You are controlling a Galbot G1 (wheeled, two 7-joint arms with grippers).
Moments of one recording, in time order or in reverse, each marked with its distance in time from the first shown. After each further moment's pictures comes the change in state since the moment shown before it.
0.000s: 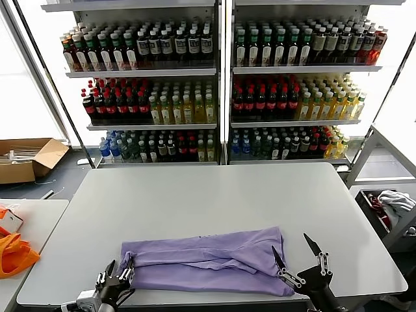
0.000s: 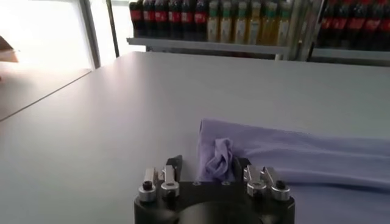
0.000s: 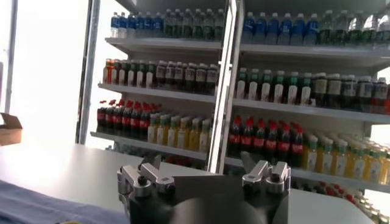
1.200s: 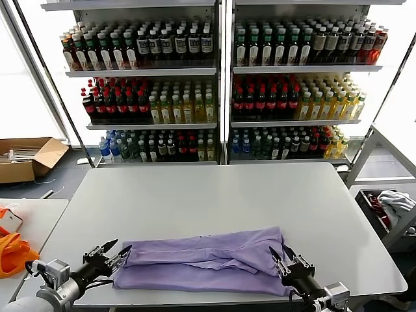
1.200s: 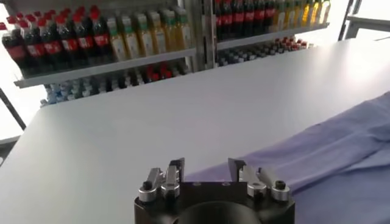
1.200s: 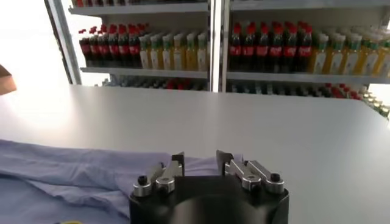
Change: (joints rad) left arm 0.018 0.381 -0.242 -0.074 -0.148 0.083 0.447; right arm 0.151 -0.008 -0.066 0.043 0.039 -0.493 0.056
